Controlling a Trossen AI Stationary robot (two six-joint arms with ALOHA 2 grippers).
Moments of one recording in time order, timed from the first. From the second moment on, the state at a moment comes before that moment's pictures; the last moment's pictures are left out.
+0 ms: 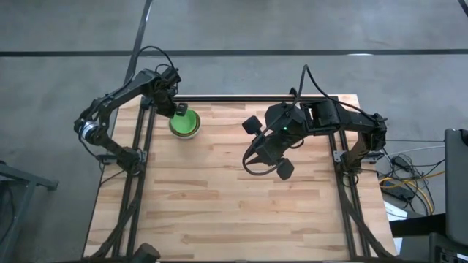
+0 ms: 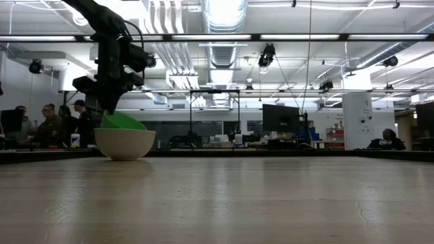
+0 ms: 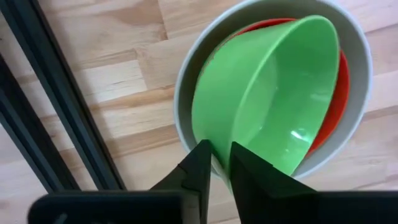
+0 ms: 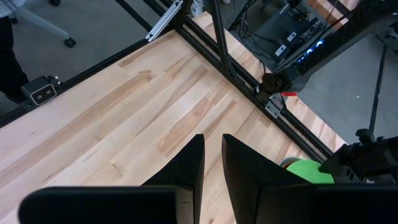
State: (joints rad) left arm 0.96 1.47 1.22 -1.23 0.06 -0.40; right arm 0.12 1.74 2.20 -1.13 -0.21 -0.61
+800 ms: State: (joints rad) left arm 0.96 1.47 1.10 -1.18 0.06 -0.39; right arm 0.12 1.74 2.20 -1.13 -0.21 -0.61
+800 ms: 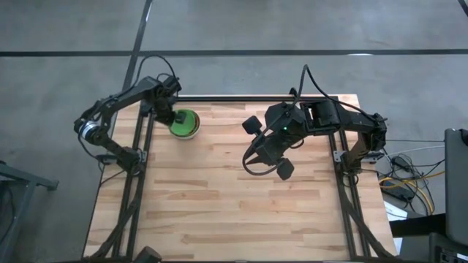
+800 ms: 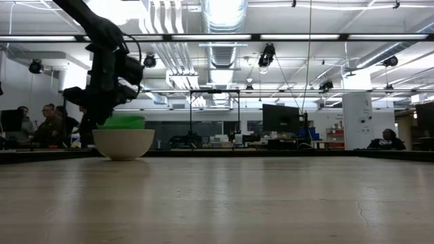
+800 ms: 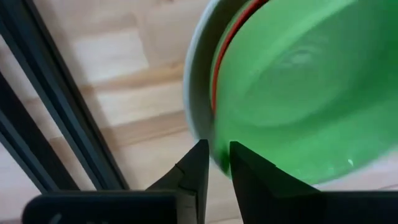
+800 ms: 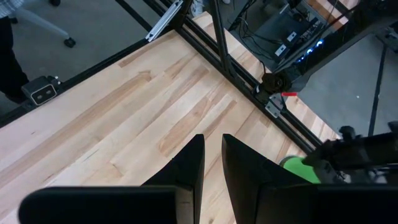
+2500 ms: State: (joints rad) left arm 0.96 1.46 1.15 -1.20 0.14 -0.39; right arm 0.12 1.74 2.20 -1.13 -0.21 -0.66
